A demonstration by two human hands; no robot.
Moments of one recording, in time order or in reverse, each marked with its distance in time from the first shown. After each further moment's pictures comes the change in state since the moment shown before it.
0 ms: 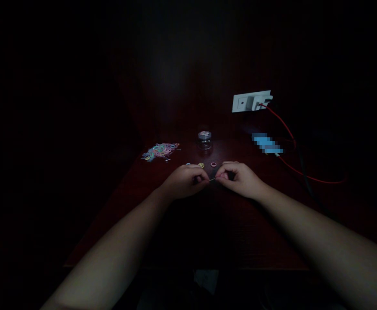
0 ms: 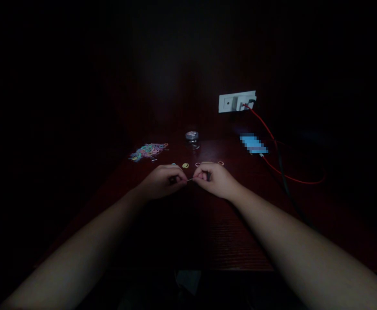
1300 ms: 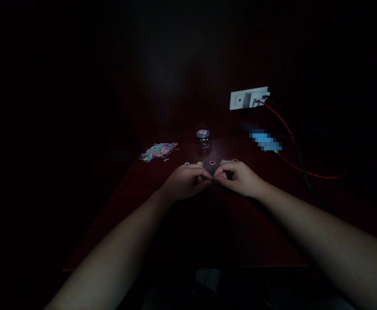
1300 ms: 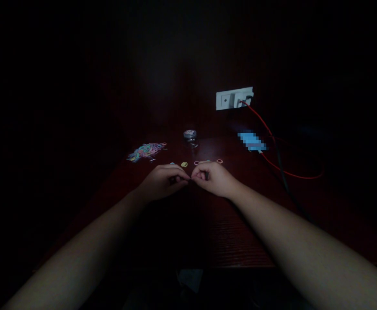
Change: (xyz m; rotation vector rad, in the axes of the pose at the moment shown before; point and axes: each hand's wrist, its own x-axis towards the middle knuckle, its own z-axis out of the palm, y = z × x) left_hand 0.000 0.000 0.005 -0.009 0.046 0.053; right_hand 0.000 -0.003 0.001 0.005 -0.040 0.016
